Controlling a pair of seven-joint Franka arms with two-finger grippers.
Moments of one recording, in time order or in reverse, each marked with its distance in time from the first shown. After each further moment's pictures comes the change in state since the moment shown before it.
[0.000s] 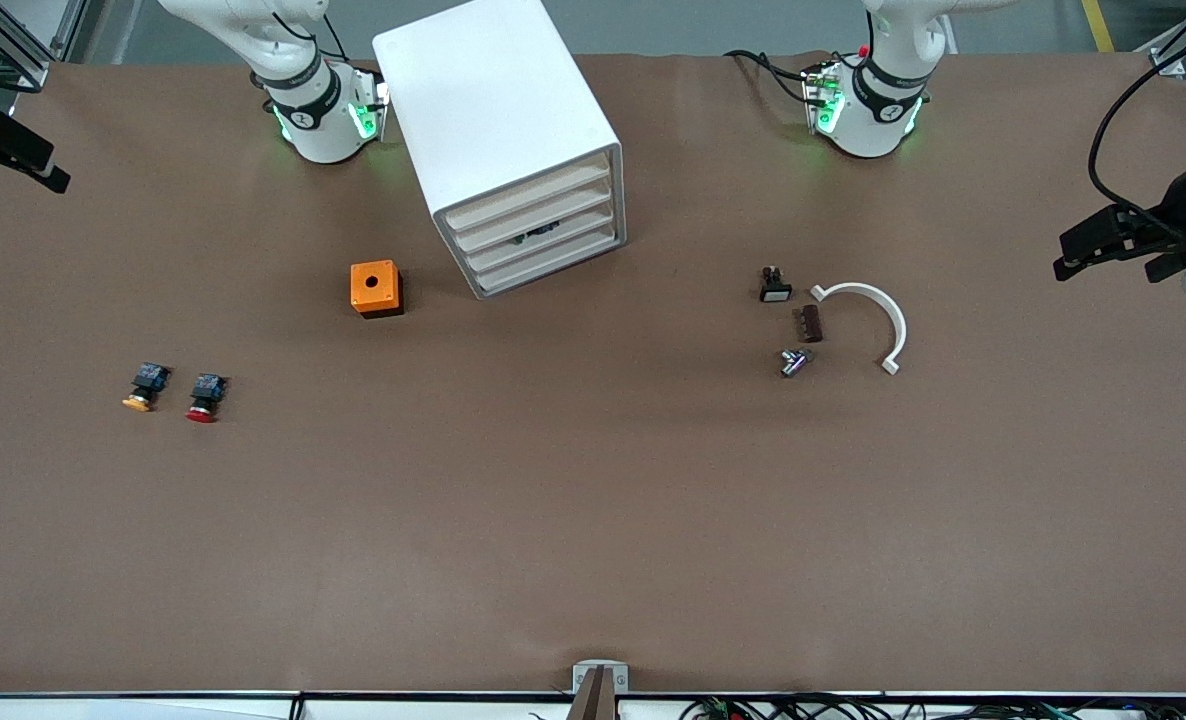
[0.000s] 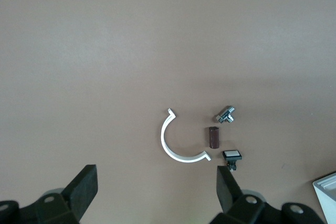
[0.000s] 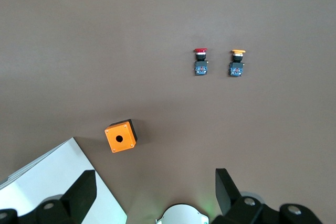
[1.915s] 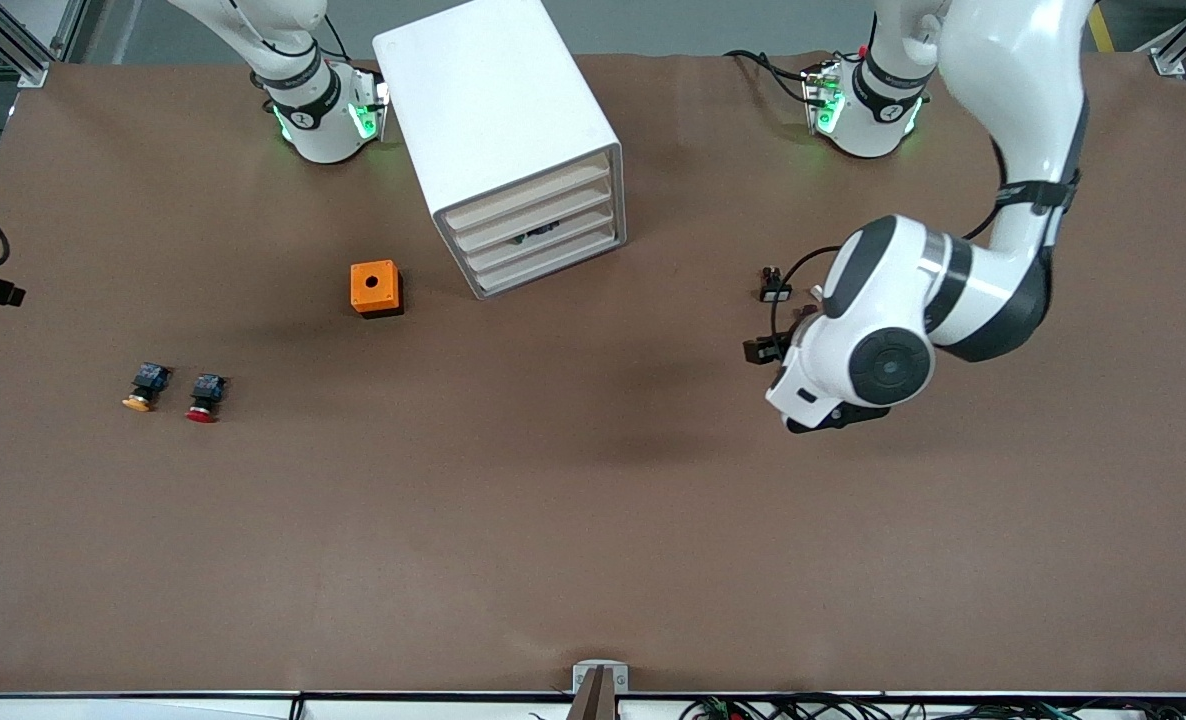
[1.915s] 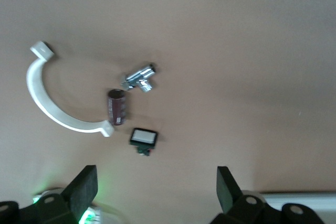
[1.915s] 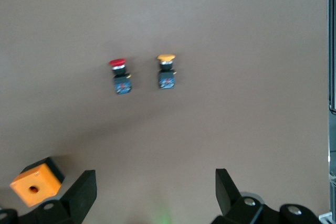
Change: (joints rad) left arm -0.367 0.520 -0.061 0.075 -0.044 0.040 -0.674; right arm -0.227 0.300 -0.009 -0.013 -0.153 0.202 -0.093
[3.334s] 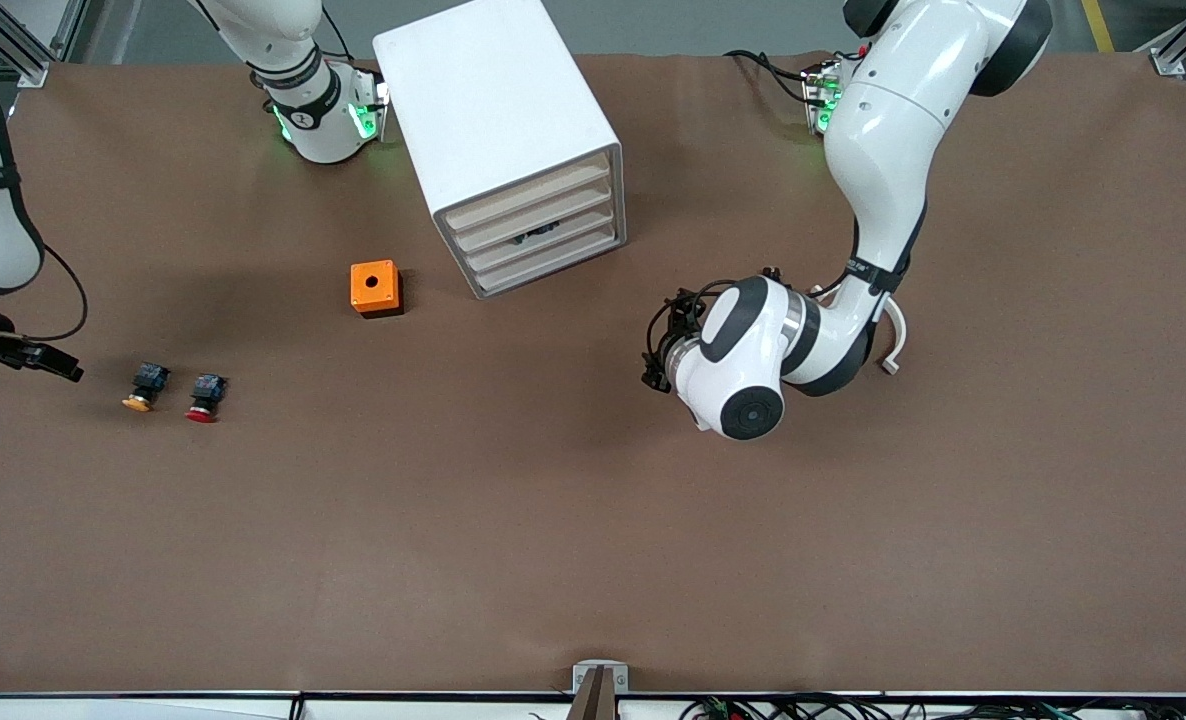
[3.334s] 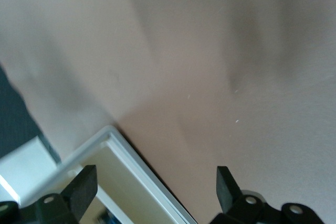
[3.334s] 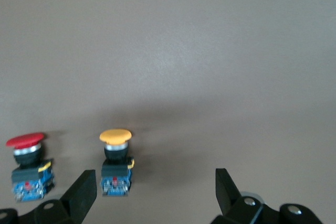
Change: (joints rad) left arm -0.135 0.278 0.000 0.134 -0.429 0.088 -1.092; right arm -0.195 0.223 0.017 -0.390 0.108 0.855 -0.228
